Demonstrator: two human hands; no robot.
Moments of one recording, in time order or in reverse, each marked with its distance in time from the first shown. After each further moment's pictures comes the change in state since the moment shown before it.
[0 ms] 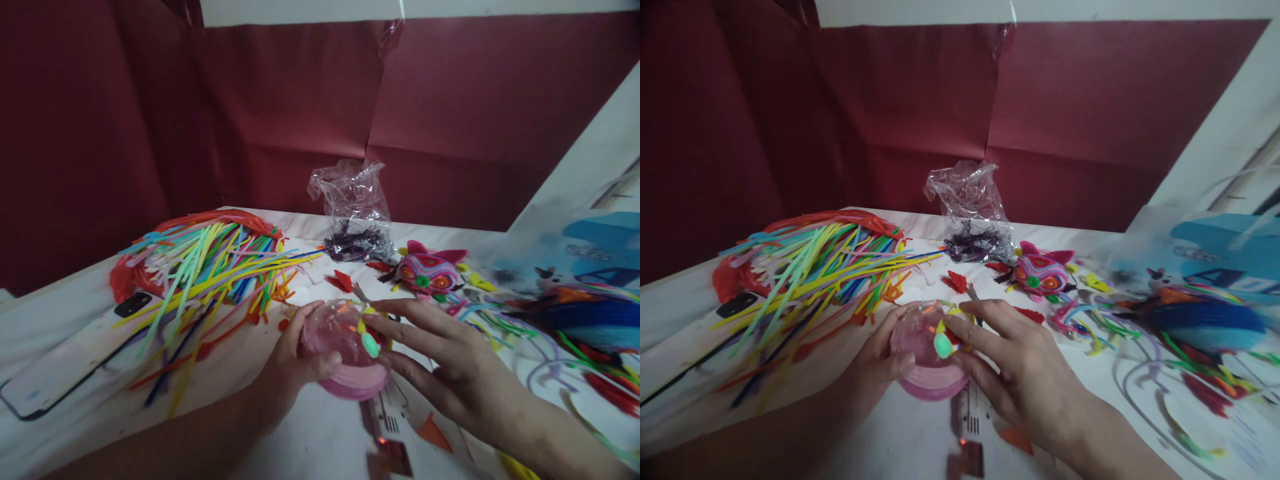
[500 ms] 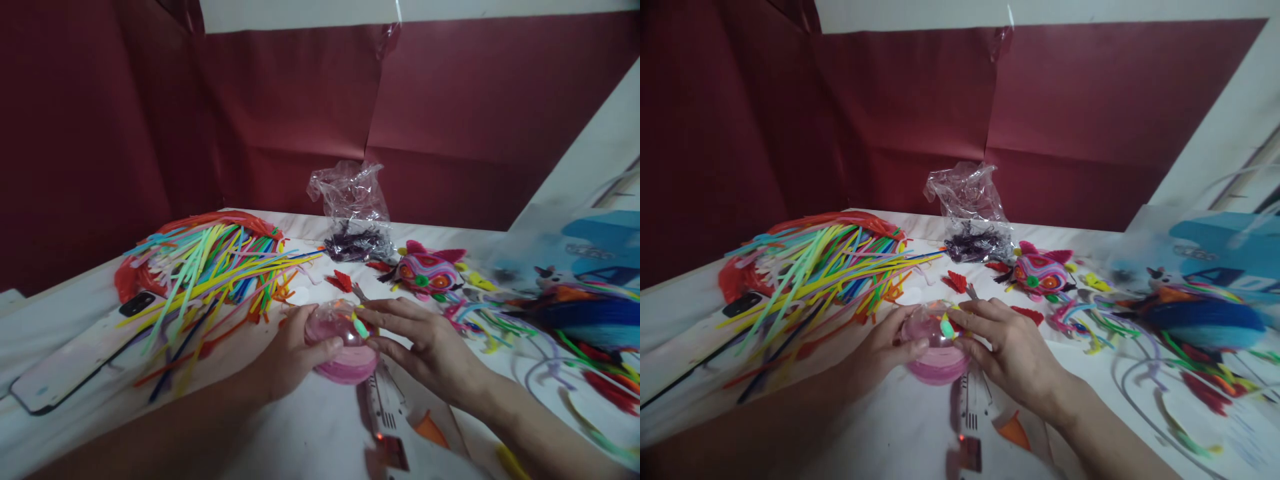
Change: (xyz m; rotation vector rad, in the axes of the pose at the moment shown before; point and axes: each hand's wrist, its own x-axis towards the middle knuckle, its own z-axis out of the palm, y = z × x) left_hand 0.011 0.013 -0.001 0.540 0.031 -0.031; right_hand -0.008 0.024 0.021 0.071 -0.071 0.079
